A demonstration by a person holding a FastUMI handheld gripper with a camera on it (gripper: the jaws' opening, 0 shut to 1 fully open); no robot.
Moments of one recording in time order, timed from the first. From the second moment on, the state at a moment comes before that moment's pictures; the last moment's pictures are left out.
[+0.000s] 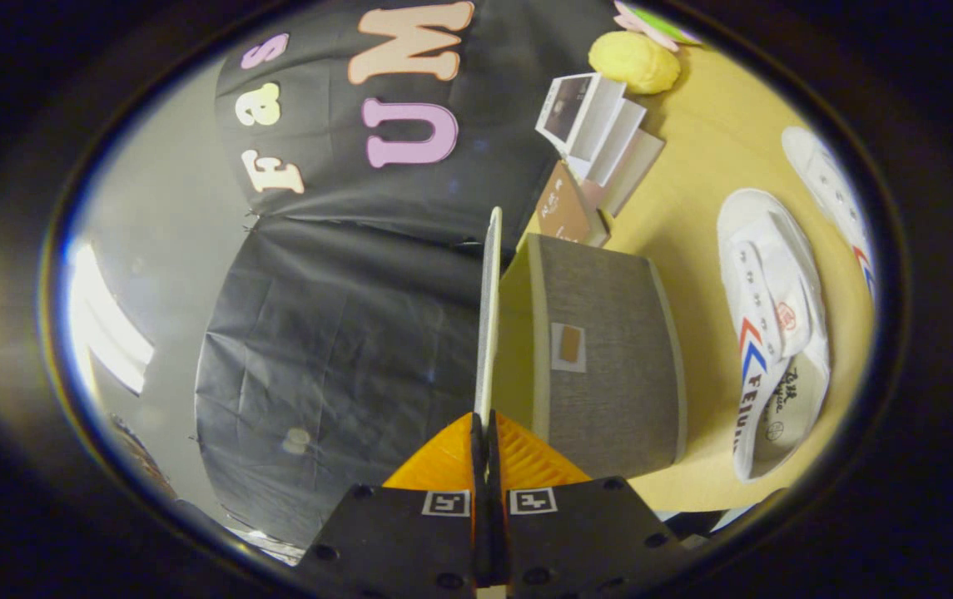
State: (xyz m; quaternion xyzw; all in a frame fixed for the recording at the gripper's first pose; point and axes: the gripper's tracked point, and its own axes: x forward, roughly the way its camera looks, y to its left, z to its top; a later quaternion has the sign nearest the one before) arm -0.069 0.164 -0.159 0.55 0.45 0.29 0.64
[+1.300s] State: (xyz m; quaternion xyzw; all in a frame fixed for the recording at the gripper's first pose) arm -0.063 0.403 -0.038 0.42 0.40 0.41 0.71
